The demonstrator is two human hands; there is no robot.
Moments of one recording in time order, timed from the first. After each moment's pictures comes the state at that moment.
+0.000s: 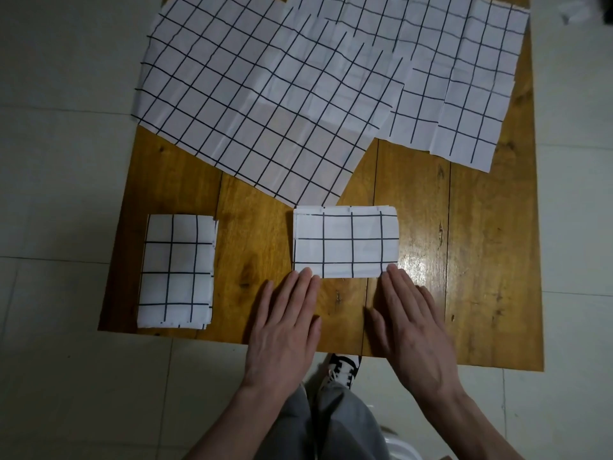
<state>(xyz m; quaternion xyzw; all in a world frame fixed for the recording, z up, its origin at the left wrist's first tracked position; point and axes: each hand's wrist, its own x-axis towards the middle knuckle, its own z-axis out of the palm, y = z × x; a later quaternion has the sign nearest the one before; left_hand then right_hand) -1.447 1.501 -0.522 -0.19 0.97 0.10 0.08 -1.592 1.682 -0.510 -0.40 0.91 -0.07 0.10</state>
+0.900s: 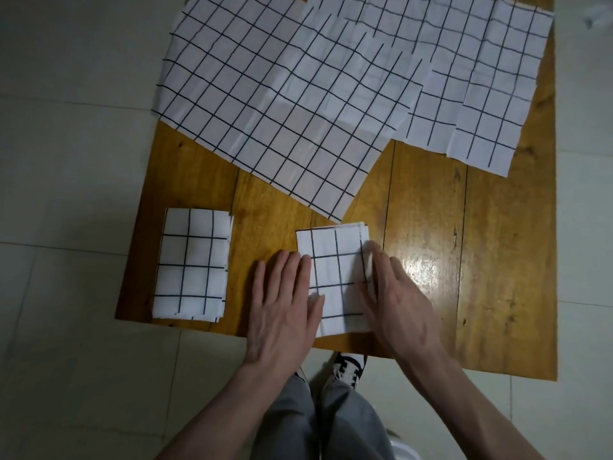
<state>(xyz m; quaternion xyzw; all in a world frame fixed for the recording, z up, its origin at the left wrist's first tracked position) -1.461 1.476 -0.503 -0.26 0.96 0.11 0.07 -1.605 1.613 -0.484 -0.34 0.90 -0.16 0.21</state>
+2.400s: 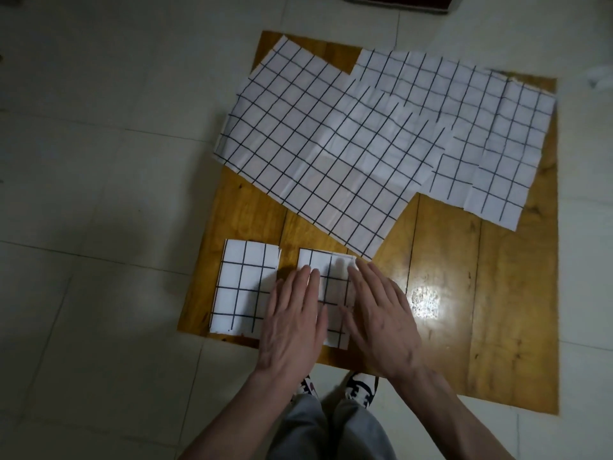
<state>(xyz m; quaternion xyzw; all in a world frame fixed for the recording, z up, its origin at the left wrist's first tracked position) -1.449 1.426 -0.457 -0.29 0.95 0.11 0.01 -1.582 1.553 -0.460 -0.47 0.87 -0.07 0.13</state>
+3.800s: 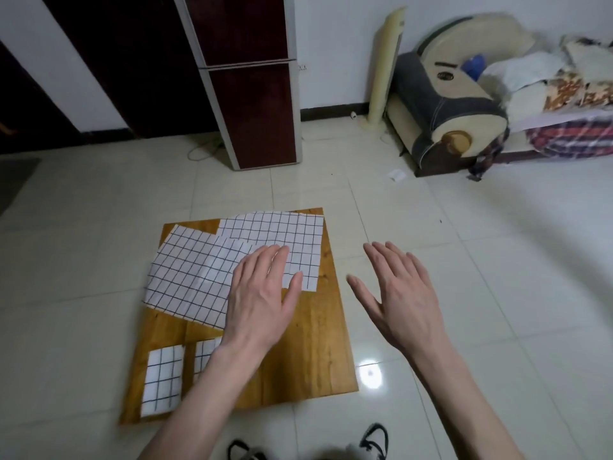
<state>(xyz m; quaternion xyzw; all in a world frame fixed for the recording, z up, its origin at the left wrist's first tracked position) -1.647 1.613 -0.033 -0.16 0.97 0.13 -0.14 -1.750 1.827 -0.025 -0.29 0.94 -0.13 -0.10</state>
